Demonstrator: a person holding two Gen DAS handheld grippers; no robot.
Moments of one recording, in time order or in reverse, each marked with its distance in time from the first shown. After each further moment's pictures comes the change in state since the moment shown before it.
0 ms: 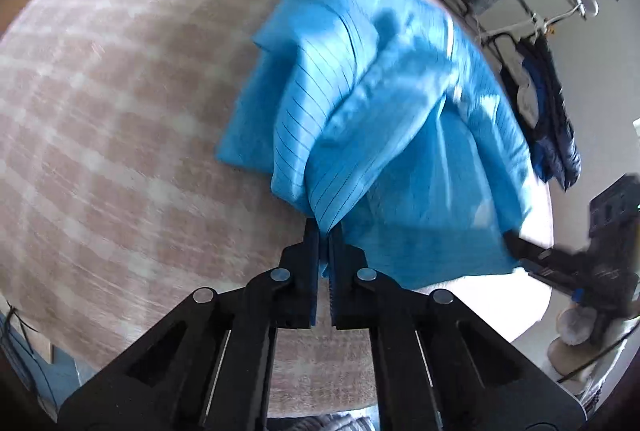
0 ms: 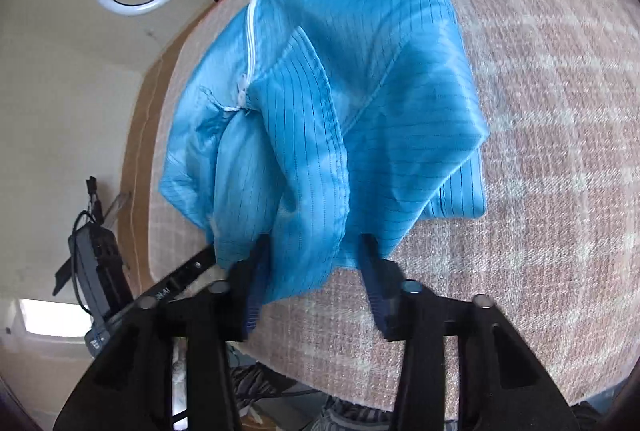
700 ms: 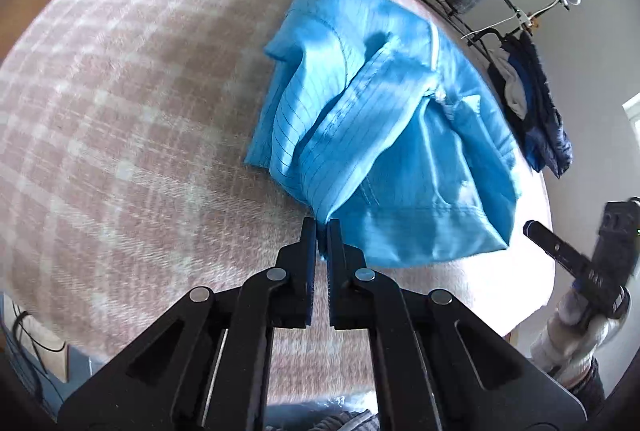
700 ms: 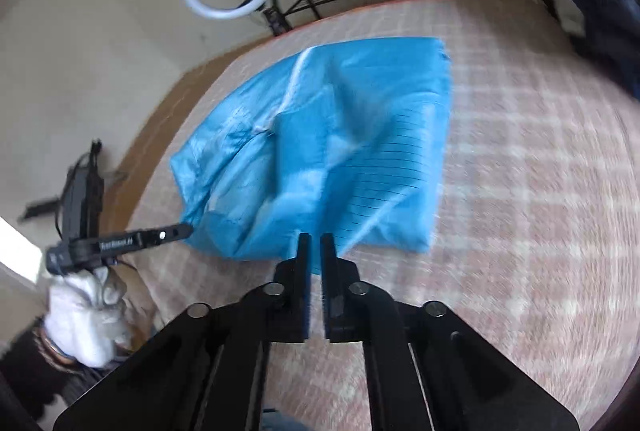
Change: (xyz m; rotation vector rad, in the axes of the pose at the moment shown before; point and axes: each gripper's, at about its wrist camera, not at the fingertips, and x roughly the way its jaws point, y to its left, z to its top) left arm -0.017 0.012 -0.009 0.070 -0.019 -0.022; right arm -0.059 -0.032 -0.042 -0.244 -0.268 -0.003
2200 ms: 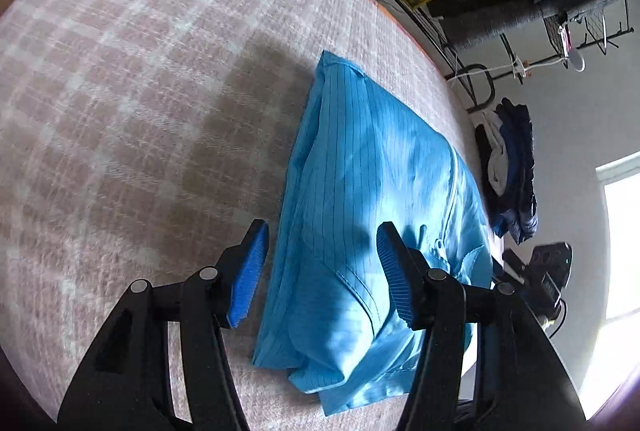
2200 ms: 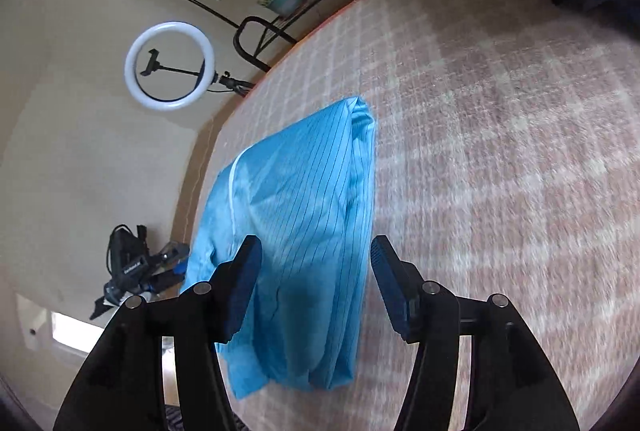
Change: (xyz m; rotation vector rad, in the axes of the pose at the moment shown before) left arm 0.040 0.044 0.139 -0.134 0.065 -0.161; right arm 0.043 -0.082 0.110 0.261 0.021 0.175
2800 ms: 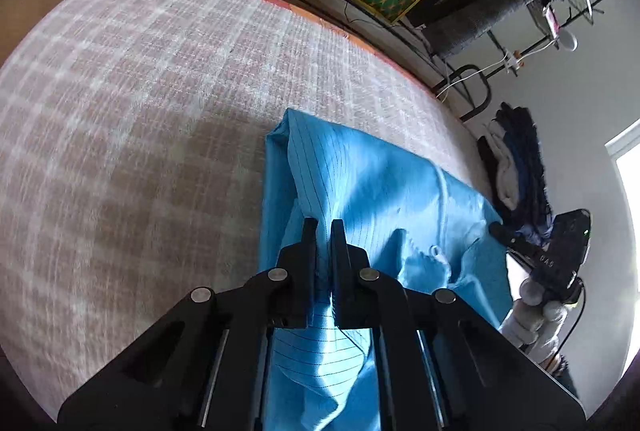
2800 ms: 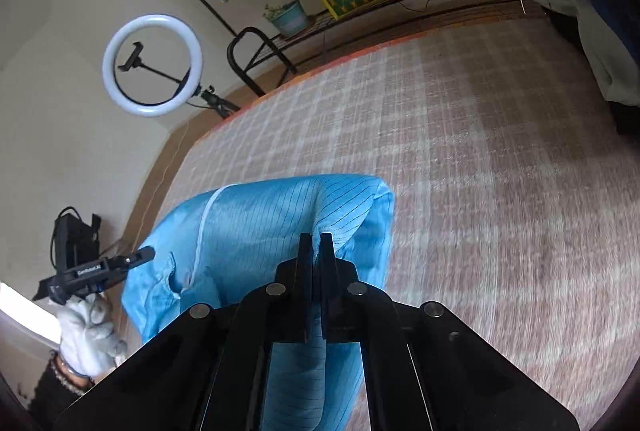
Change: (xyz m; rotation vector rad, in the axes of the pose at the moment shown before) left arm 0.032 -0.037 0.059 0.168 -0.098 0.058; right arm 0.048 0.026 0.059 -0.171 -0.102 -0.160
